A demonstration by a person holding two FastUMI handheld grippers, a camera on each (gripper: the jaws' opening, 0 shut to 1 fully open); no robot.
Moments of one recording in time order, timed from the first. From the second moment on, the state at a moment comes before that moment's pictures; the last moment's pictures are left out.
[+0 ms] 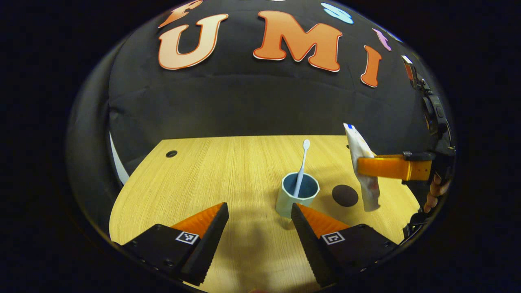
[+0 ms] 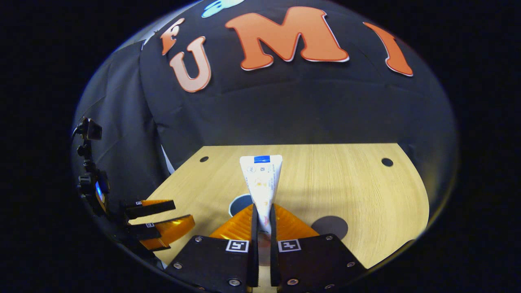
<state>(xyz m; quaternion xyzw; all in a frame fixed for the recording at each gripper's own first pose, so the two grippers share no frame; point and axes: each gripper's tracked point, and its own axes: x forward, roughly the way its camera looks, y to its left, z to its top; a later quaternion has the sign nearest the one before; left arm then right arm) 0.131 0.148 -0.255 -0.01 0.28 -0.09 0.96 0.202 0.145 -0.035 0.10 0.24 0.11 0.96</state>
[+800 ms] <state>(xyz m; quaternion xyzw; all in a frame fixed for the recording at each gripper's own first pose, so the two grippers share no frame) 0.100 0.165 -0.290 0.01 0.33 -0.09 0.94 0.279 0.203 -0.043 0.09 0.17 0.17 0.97</state>
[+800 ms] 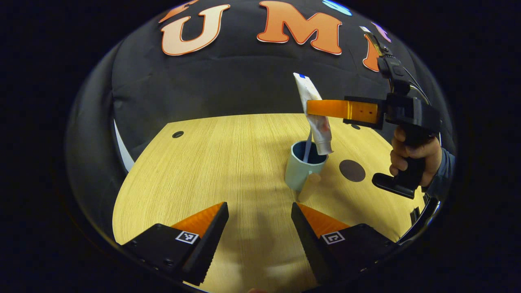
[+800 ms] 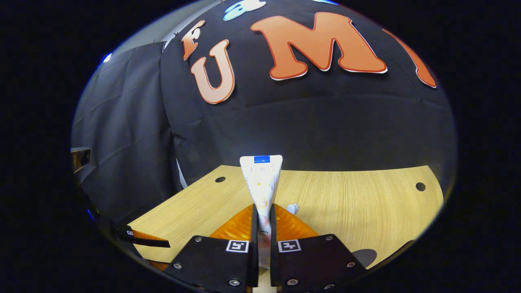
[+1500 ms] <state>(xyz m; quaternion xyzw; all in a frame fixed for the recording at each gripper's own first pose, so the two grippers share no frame) 0.114 0.158 -0.295 0.00 0.34 -0.09 0.93 0.277 0.216 -0.091 0.01 0.21 0.16 0.97</state>
